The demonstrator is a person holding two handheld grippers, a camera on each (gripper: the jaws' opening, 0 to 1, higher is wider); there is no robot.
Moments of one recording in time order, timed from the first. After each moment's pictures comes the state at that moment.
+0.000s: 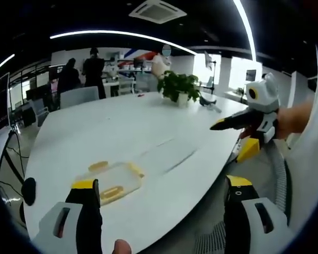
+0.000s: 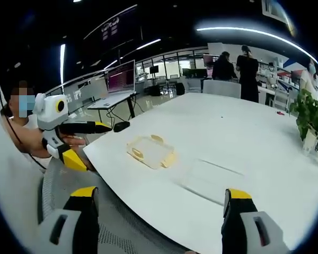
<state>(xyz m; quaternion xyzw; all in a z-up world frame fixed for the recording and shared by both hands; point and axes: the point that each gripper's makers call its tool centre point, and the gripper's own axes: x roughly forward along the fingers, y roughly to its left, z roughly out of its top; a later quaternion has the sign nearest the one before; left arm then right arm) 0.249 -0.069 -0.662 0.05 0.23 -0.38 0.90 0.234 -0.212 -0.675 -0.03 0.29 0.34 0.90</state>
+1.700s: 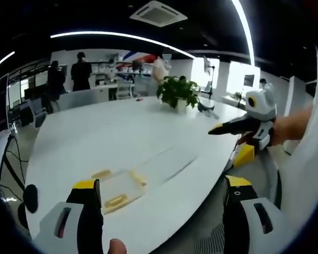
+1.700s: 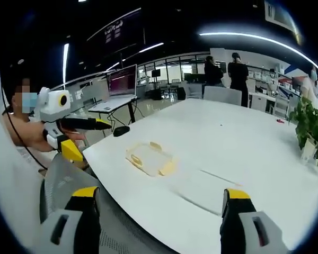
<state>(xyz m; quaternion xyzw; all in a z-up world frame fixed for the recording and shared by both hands) 0.263 -0.065 -0.630 0.04 0.21 -0.40 0.89 0.247 -0.213 -0.655 -0.04 0.26 0.34 0.90</state>
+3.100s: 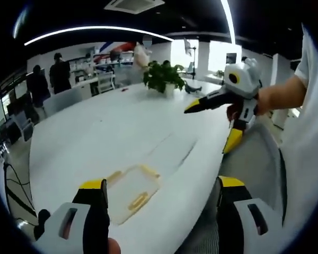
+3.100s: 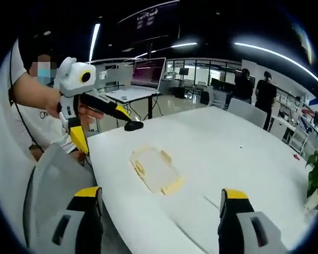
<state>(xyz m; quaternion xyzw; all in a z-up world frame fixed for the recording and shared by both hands) 0.295 -0.033 -0.643 0.12 0.26 -0.46 0.84 0.293 -0.160 -0.655 -0.15 0.24 0.43 0.86</state>
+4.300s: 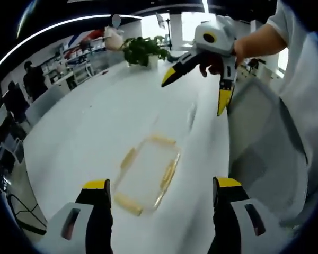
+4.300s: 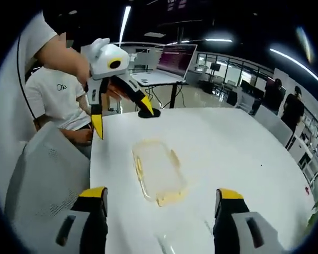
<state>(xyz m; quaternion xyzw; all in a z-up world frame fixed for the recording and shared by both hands) 0.338 0.020 -0.697 0.24 0.31 -0.52 0.76 0.341 -0.125 -0.688 -0.25 0.25 0.51 0.78</state>
